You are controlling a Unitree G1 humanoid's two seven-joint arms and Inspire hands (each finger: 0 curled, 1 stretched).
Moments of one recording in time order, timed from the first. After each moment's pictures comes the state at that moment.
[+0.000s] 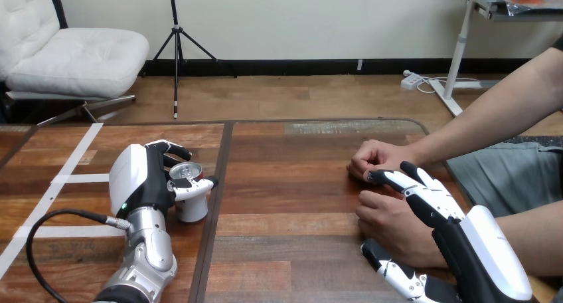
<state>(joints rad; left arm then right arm) -0.64 0.21 -0.18 1.28 0.37 -0.28 0.56 0.47 -0.31 -0.05 -0.24 -0.45 -0.60 -0.02</state>
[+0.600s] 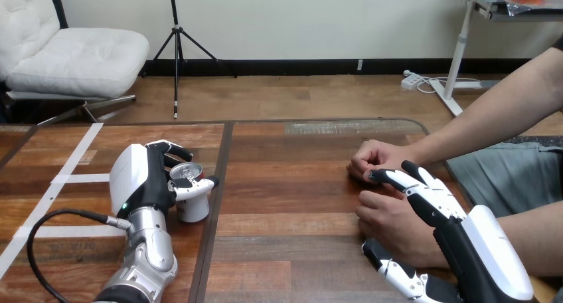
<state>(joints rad) -0.64 0.21 -0.18 1.28 0.37 -0.28 0.57 0.47 -0.31 -0.05 -0.24 -0.45 -0.60 -0.03</state>
